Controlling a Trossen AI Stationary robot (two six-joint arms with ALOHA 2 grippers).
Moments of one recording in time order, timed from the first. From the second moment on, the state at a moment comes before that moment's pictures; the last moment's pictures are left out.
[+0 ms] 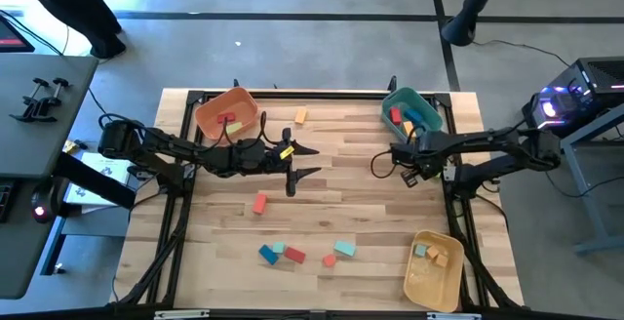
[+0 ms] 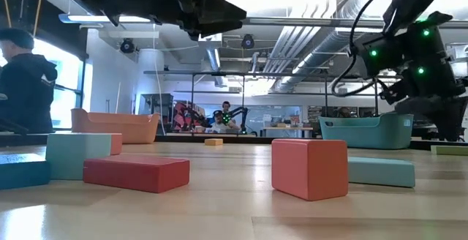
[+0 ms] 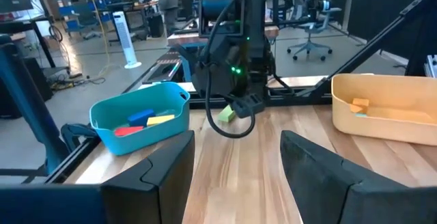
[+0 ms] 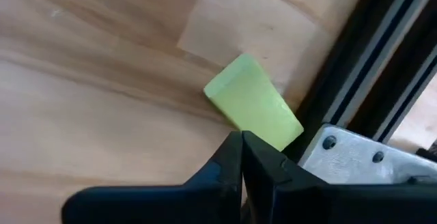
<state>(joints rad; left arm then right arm) -0.01 1.48 0.70 0.68 -0.13 0.10 -0.29 1.28 0.58 -1.16 0.17 0.85</state>
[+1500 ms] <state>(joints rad) -0.01 1.48 0.70 0.69 -0.13 0.08 -0.46 1.45 0.74 -0.75 0.21 0.17</state>
